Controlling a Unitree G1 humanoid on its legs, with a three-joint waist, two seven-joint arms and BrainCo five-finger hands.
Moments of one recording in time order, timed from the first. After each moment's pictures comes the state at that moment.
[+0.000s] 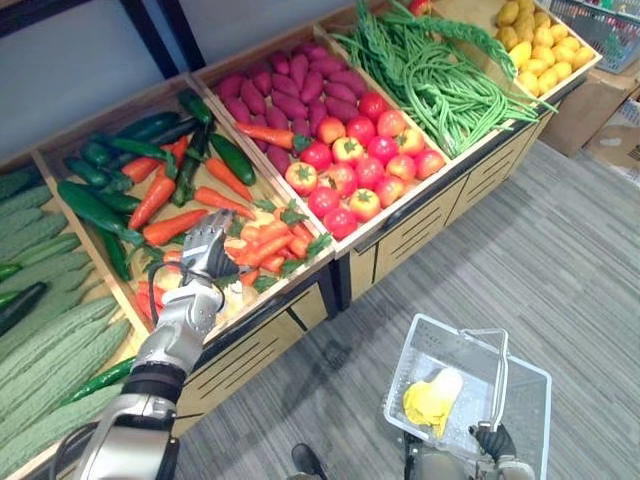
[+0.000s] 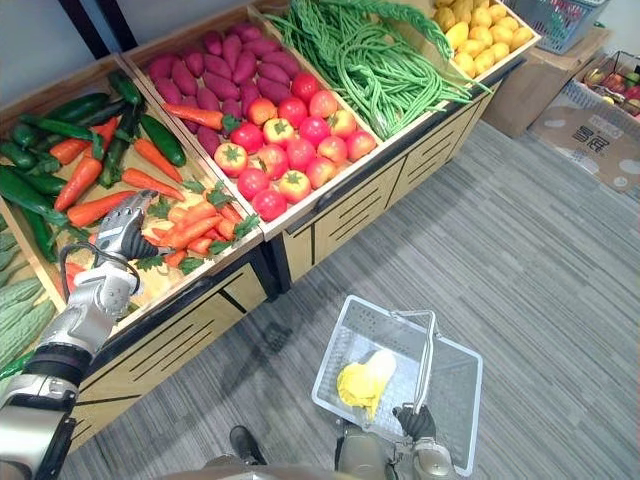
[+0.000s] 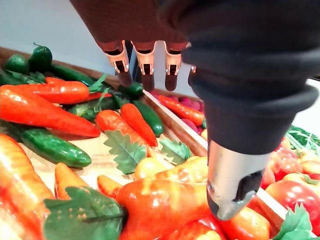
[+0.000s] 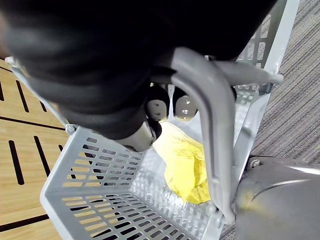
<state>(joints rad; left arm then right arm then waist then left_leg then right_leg) -0.47 0.59 -0.10 0.63 0.68 -0.14 0.33 0.12 -0.10 -0.18 0.90 -0.03 -0.20 -0.05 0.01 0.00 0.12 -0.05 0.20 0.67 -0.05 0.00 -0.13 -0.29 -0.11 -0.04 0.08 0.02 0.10</state>
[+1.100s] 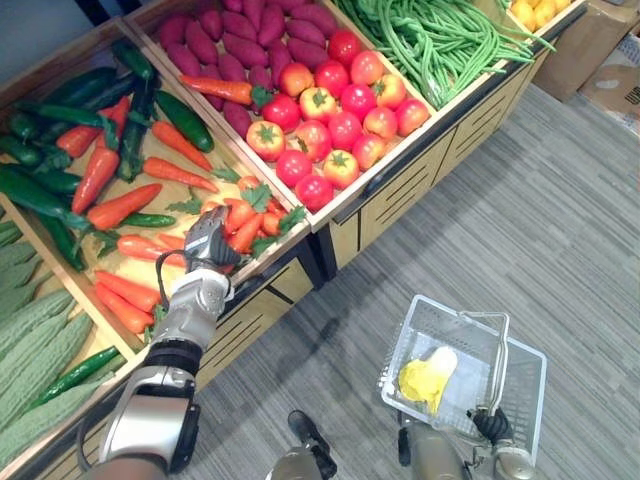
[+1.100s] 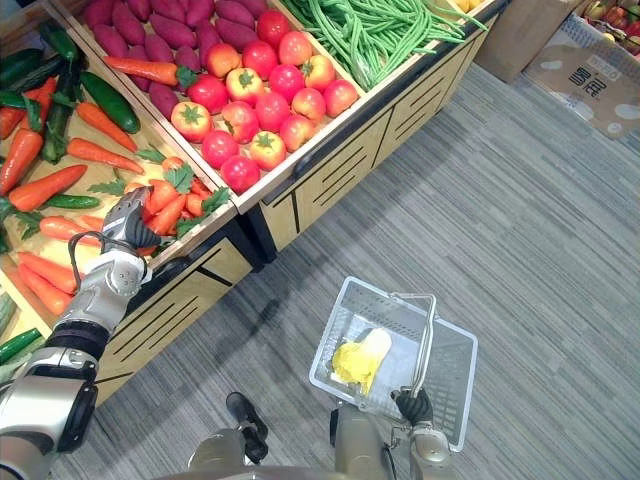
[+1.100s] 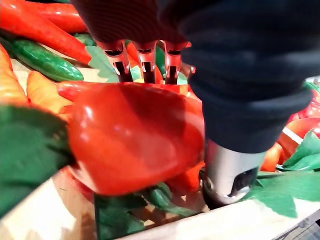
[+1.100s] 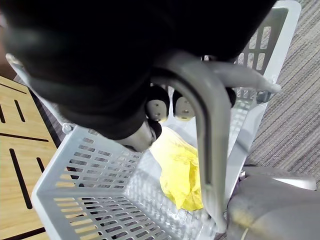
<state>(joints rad) -0.59 0.51 -0.04 0.83 0.68 -0.09 0.31 0.11 -0.10 -0.16 0.84 -0.03 -0.19 -0.07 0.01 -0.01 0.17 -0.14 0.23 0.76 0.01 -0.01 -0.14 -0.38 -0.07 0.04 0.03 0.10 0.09</state>
